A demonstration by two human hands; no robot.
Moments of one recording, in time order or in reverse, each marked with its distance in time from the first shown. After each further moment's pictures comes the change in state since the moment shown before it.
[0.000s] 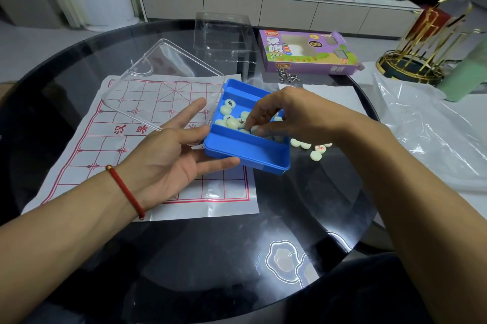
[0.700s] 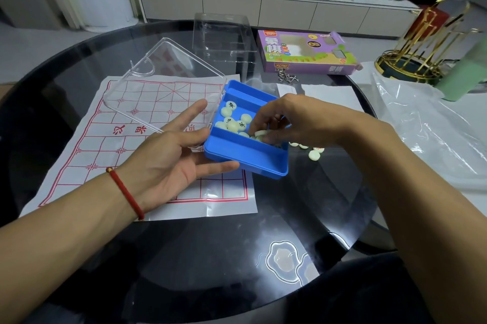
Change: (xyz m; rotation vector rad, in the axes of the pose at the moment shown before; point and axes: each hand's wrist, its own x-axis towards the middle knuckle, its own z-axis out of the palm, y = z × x) left_hand -0.001 -0.003 0.001 0.028 -0.011 -0.003; right_hand -0.006 0.007 -0.002 -0.011 -0.110 0.017
